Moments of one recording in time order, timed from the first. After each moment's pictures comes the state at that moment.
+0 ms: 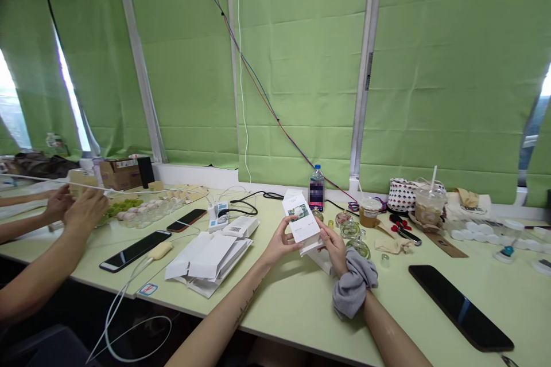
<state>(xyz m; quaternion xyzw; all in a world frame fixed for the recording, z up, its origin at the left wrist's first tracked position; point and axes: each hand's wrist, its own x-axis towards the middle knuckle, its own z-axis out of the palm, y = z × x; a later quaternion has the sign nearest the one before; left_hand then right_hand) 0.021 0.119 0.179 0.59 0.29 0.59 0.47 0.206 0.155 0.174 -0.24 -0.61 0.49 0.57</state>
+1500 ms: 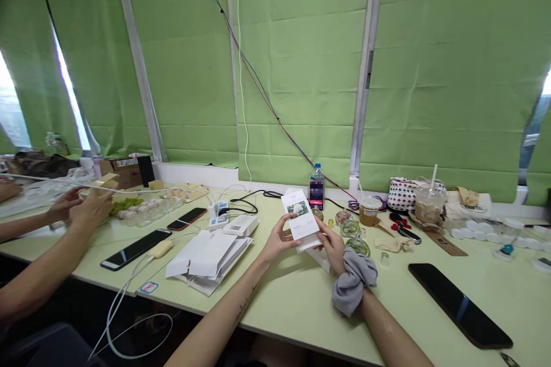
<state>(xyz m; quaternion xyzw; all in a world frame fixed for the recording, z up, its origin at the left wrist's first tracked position) 0.018 0.118 0.182 0.59 0.30 0.60 0.44 0.211 0.171 0.157 -0.26 -0.70 0.40 0.53</state>
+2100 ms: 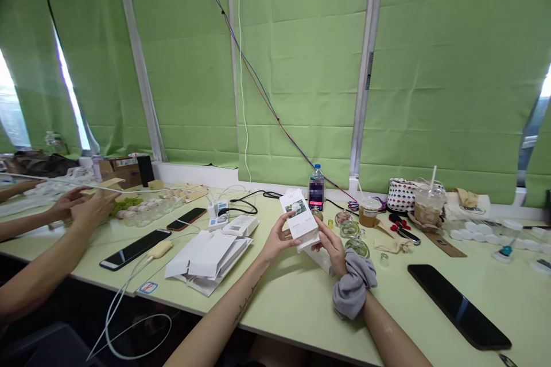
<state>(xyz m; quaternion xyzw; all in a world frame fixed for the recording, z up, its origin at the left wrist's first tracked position) 0.018 0.121 0.183 0.58 0.29 0.62 0.44 0.210 0.149 0.175 -0.22 -0.67 0.46 0.53</state>
